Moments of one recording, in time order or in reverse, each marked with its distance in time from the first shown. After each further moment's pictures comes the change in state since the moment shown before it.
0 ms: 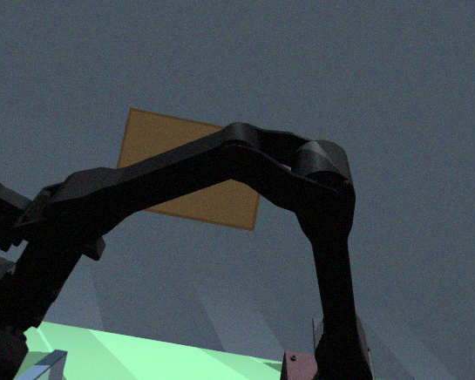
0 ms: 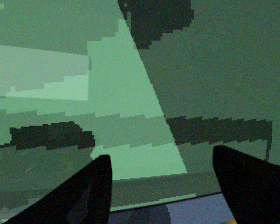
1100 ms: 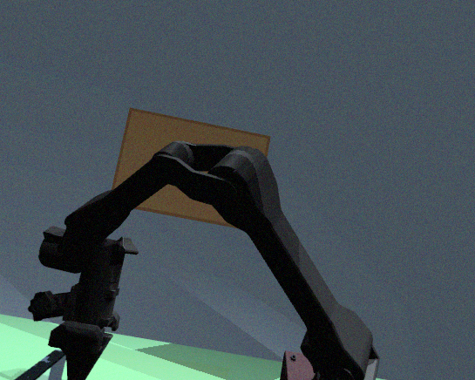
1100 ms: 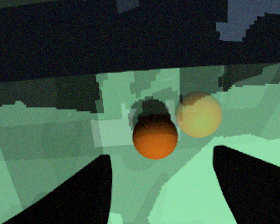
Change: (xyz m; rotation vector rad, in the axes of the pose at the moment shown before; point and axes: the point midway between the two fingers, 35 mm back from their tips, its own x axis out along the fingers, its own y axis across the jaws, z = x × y) arm 0.050 -0.082 -0.114 0.166 0.359 0.435
